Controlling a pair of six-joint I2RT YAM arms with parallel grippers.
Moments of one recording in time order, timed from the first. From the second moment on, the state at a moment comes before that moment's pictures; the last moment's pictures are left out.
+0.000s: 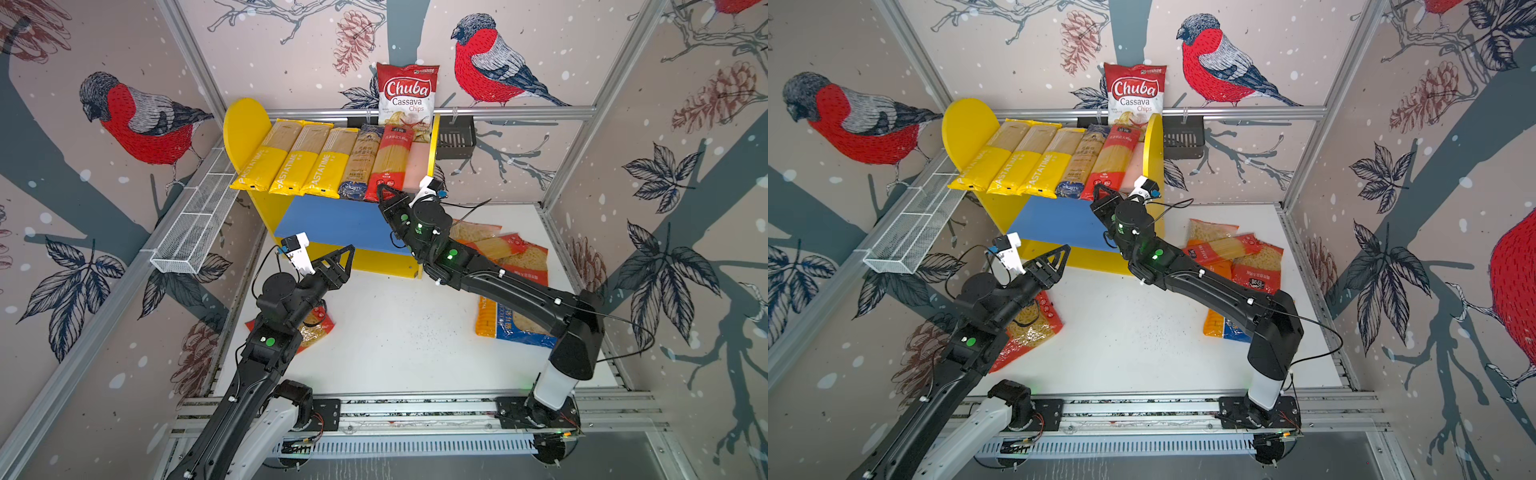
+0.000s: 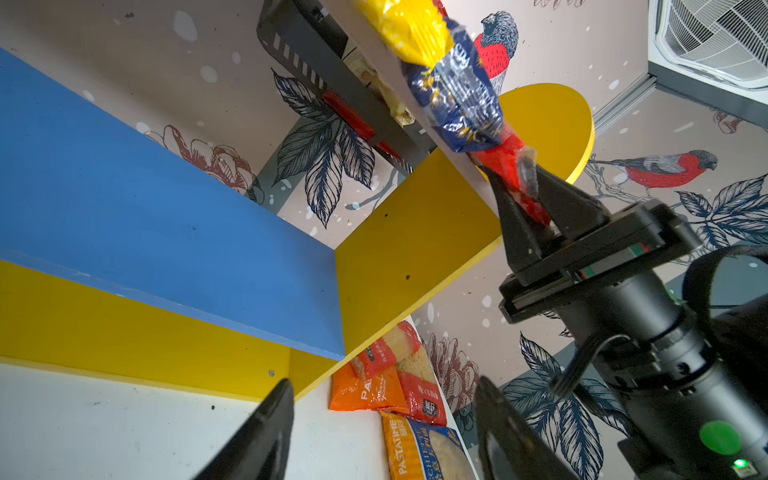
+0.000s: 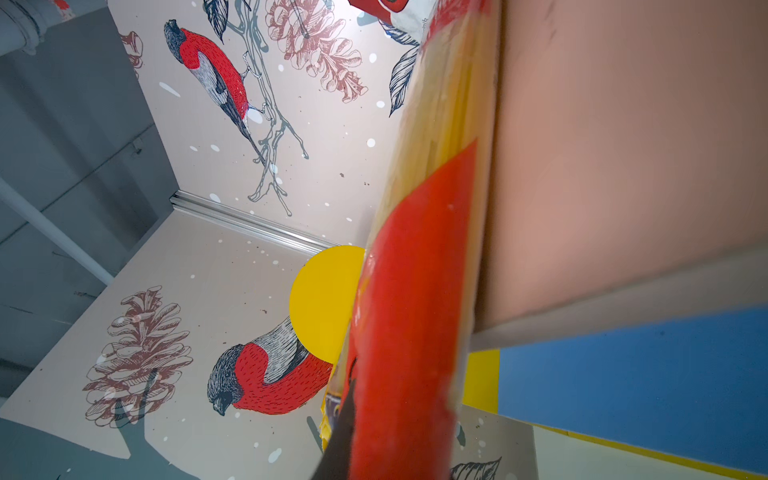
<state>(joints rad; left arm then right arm) -0.31 0.70 0.67 0.03 0.24 -0.79 0.99 1.76 1.66 0.23 0.41 1.17</state>
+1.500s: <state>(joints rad) -0.50 0.72 0.50 0.22 0.21 -0.78 0.96 1.47 1.22 0.24 0.09 0.99</state>
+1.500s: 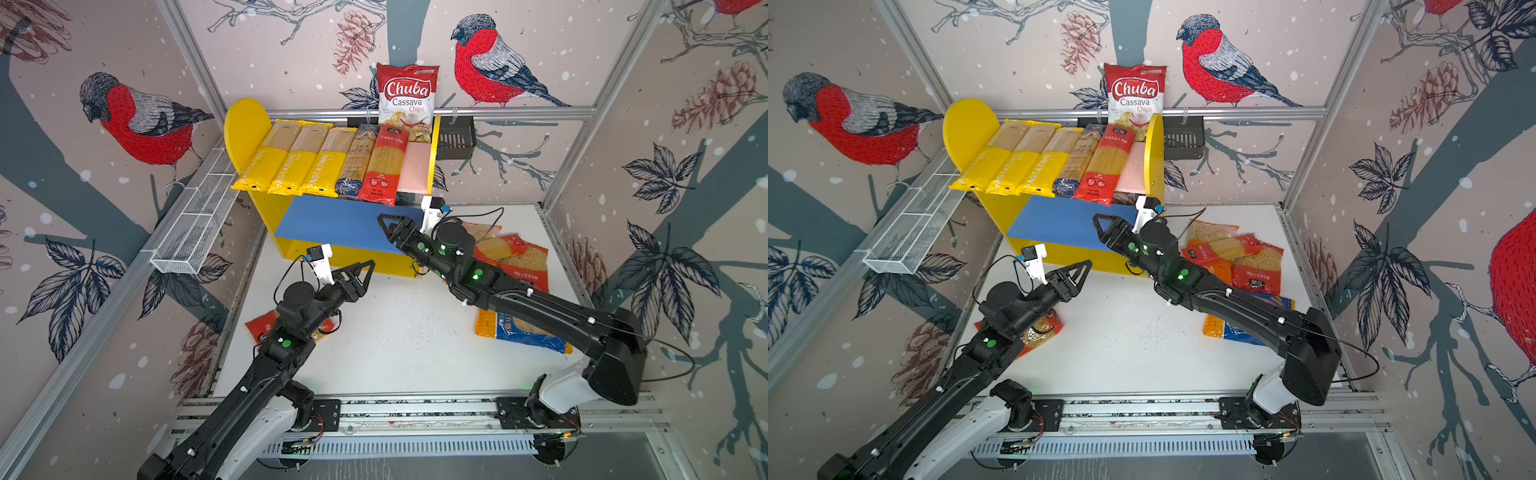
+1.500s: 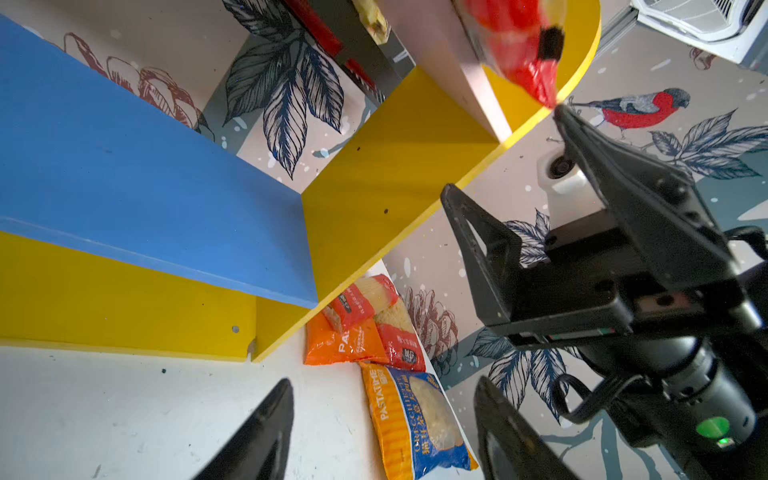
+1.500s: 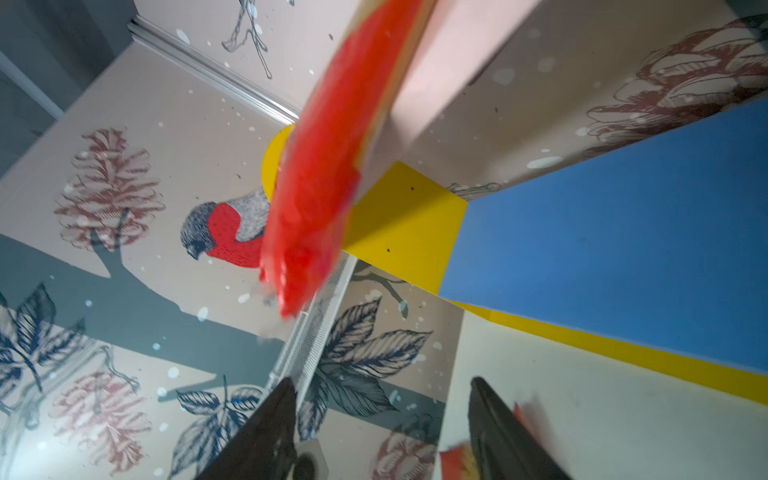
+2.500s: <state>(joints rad) -1.10 1.35 0.46 0.70 -0.18 -0.61 0.11 1.24 0.62 -0.01 -0.07 0.84</state>
